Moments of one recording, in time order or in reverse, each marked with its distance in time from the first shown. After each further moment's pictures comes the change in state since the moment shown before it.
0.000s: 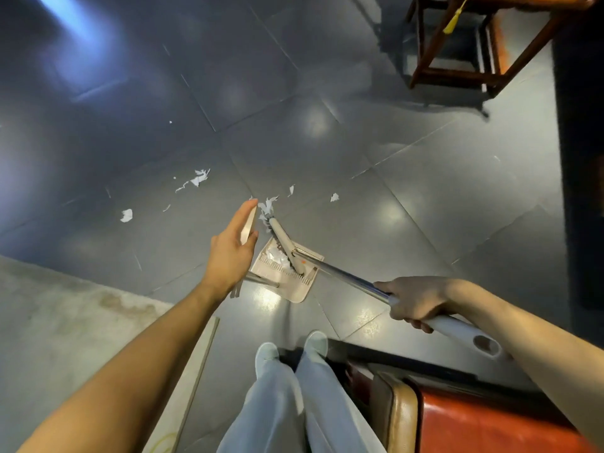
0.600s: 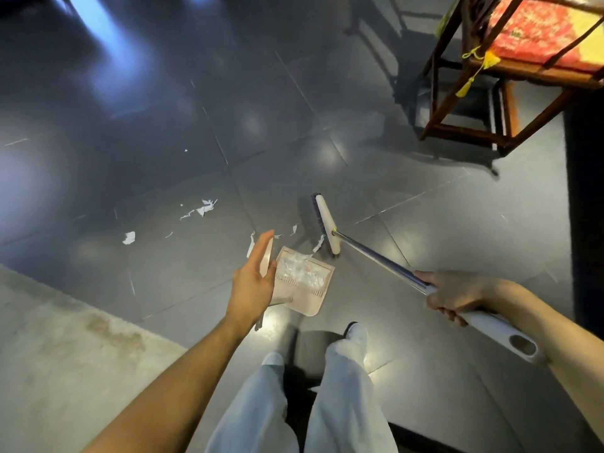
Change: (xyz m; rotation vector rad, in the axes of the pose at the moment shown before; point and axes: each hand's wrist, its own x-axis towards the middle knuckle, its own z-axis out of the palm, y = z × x) left_hand 0.061 0.051 0.032 -0.110 0.104 -0.056; right_hand -0.002 0.019 -0.168 0.135 0.222 0.020
